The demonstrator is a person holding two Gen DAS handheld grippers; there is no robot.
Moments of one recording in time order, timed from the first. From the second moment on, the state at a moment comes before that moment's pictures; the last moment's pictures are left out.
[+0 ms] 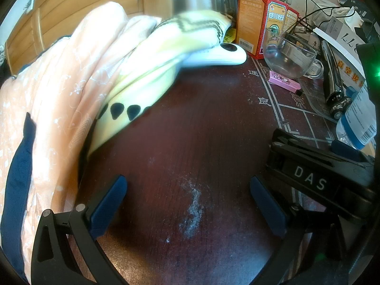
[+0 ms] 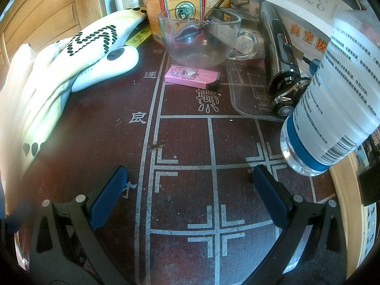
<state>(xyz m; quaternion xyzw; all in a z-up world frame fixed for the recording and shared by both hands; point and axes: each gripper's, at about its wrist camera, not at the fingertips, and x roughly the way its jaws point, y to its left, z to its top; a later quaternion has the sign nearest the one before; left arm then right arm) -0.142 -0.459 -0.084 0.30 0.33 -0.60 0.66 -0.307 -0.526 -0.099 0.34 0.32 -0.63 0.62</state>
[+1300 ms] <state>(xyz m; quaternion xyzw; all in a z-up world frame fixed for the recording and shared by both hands) -0.143 -0.460 -0.078 0.29 0.37 -0.65 0.60 -0.316 -0.539 -0.077 0.33 0.22 -0.57 0.72</state>
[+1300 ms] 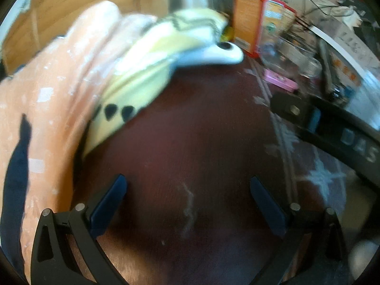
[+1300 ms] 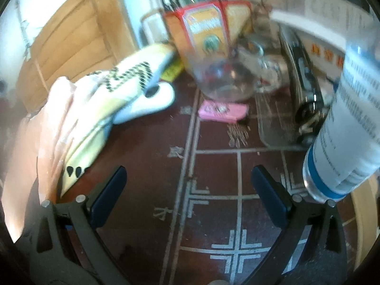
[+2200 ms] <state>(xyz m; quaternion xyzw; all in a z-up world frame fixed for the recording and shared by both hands) -0.111 -0.083 0.207 -0.07 0.35 -0.79 0.50 -0.114 -0.175 -0.032 0.29 0.22 0.03 0.93</state>
